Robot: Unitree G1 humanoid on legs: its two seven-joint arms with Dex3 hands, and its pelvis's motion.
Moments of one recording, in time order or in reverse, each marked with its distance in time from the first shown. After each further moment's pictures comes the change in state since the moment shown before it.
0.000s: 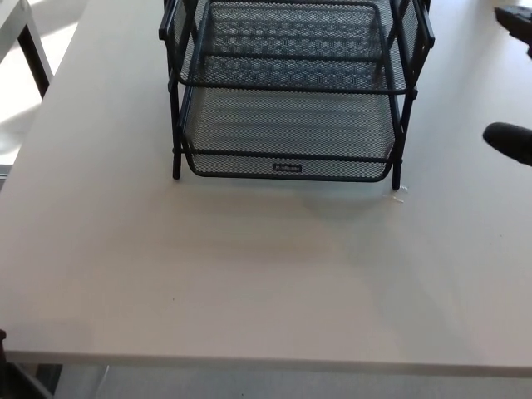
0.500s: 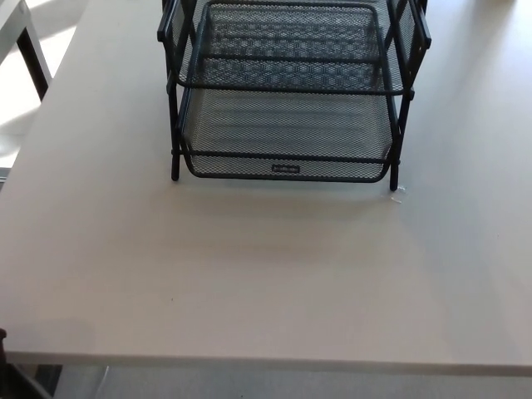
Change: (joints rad) left_arm 0.002 0.001 -0.001 -0.004 -0.007 0.003 0.000; right_arm 0.214 -0.103 -0.307 0.094 0.095 0.023 -0.165
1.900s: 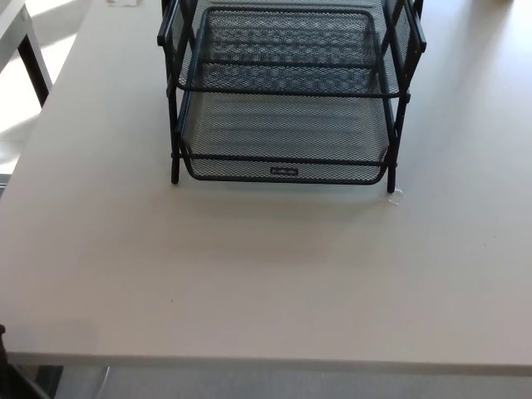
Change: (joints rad) left_arm 0.001 -0.002 -0.009 -0.007 -0.015 0.023 0.030; right_arm 0.628 0.125 -0.223 0.421 0.176 0.040 -0.056
